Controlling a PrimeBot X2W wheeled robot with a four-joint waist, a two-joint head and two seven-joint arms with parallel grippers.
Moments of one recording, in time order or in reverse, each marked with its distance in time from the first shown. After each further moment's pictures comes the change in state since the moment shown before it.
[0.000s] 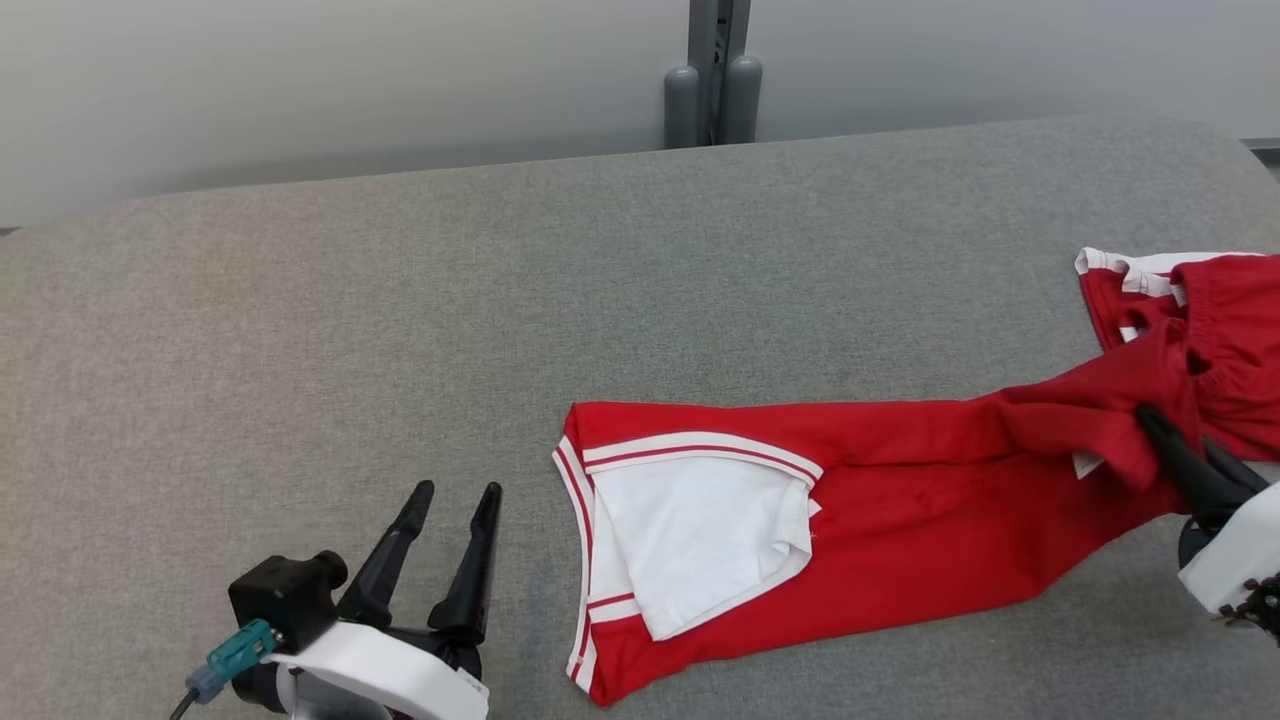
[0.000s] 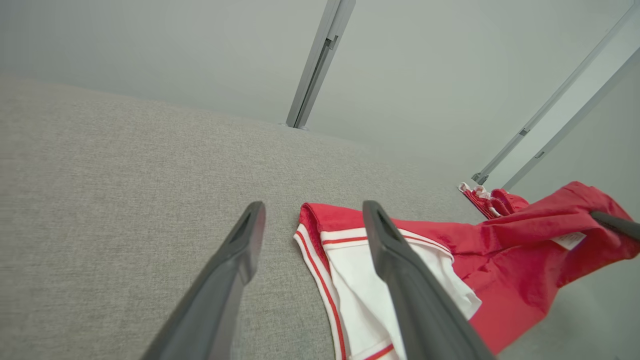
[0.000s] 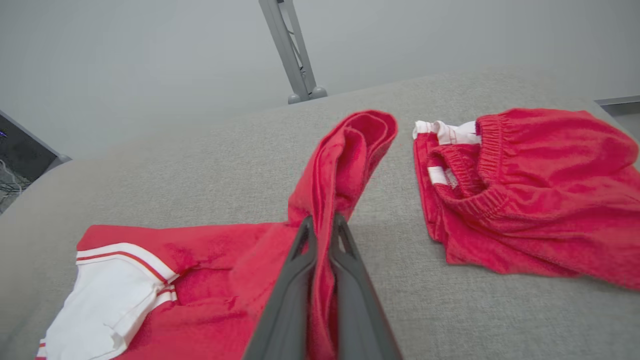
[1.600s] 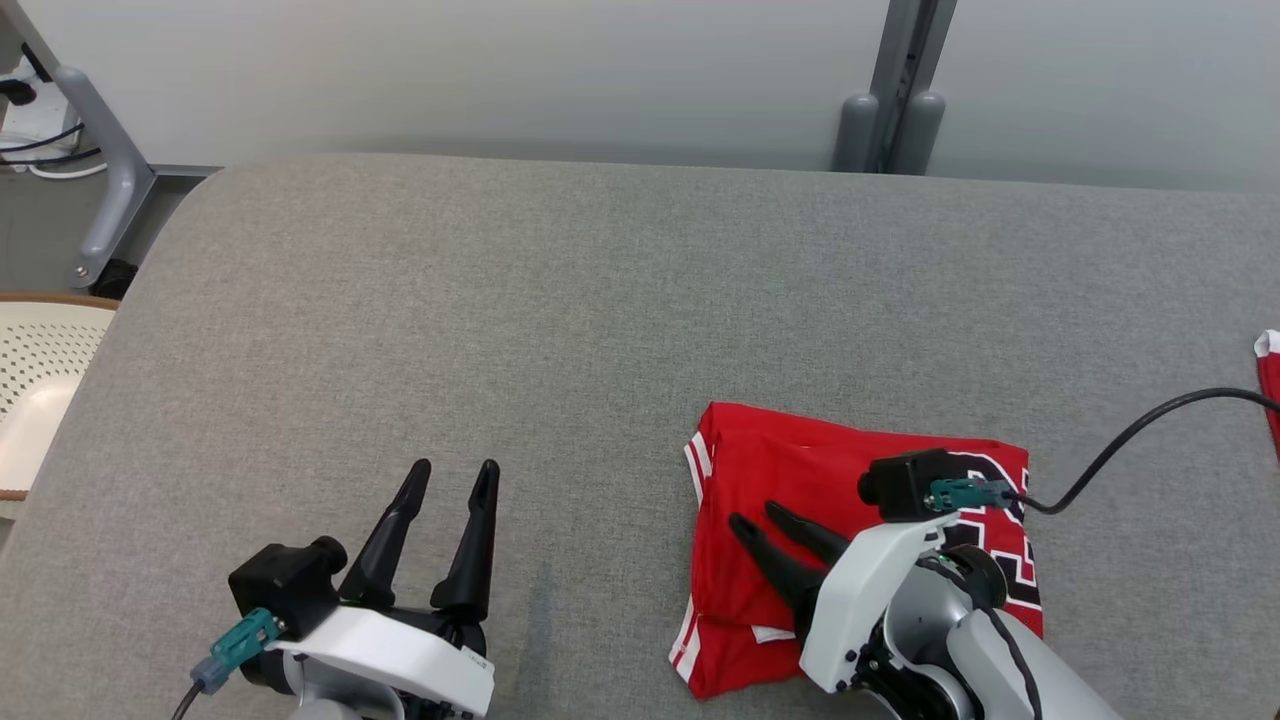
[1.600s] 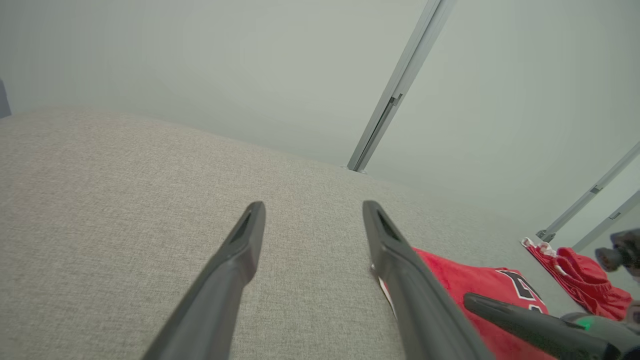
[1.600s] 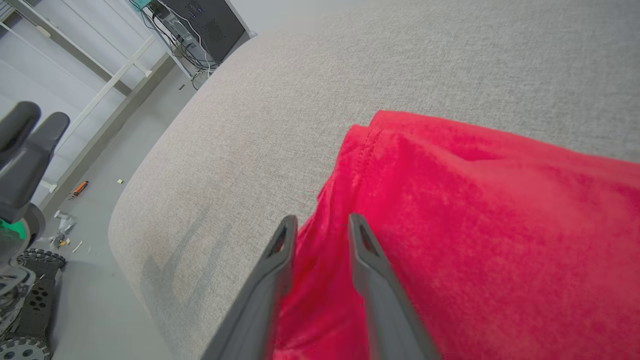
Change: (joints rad) left arm -0.042 -0.025 0.016 0.059 0.007 -0.010 -0.060; right arm -0.148 0.448 0.366 0.203 -0.157 0.000 0.017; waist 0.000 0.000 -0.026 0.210
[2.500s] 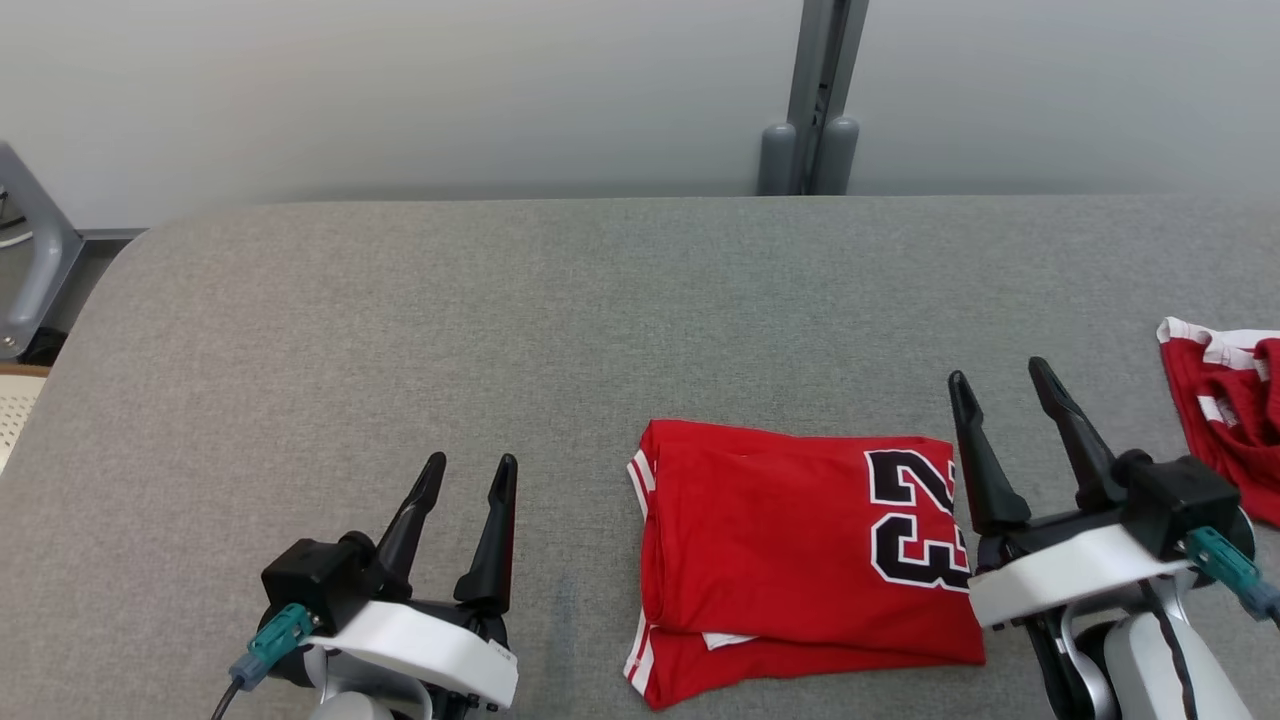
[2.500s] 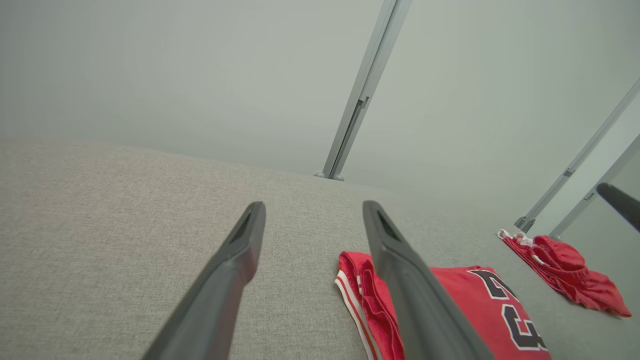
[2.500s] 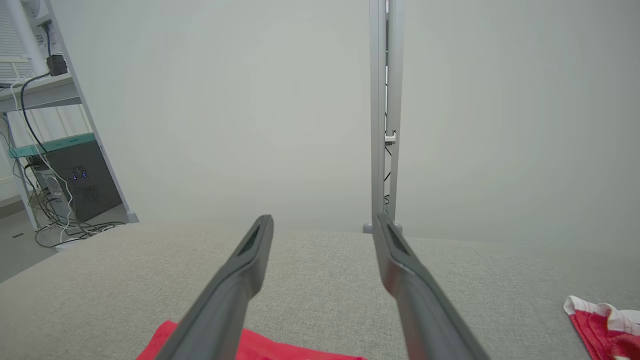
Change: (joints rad) left arm -0.018 -0.038 -0.014 0.030 0.070 0.026 -0.011; right arm 0.123 -0.015 -0.375 -0.193 -0.431 0.000 -0.421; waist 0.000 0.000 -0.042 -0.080
